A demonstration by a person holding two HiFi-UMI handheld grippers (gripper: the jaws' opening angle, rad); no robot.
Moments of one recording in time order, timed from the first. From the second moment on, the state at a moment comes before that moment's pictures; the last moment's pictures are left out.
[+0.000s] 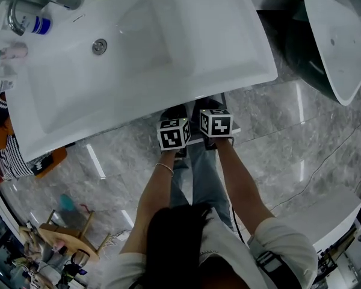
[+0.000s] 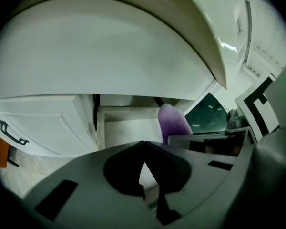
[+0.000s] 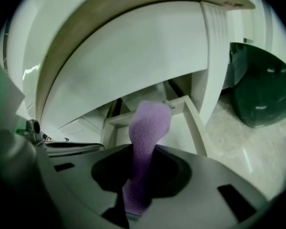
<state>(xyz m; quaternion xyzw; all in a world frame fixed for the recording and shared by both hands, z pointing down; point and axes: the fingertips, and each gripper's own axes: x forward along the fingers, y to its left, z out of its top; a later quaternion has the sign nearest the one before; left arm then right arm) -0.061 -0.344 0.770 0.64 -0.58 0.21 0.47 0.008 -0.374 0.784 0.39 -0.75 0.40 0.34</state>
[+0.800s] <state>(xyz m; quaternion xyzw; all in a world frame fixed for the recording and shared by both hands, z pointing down) -0.049 -0.311 0.662 0.69 -0.57 0.17 0.41 0.017 -0.331 0.669 0.43 -0.77 0.37 0.30</state>
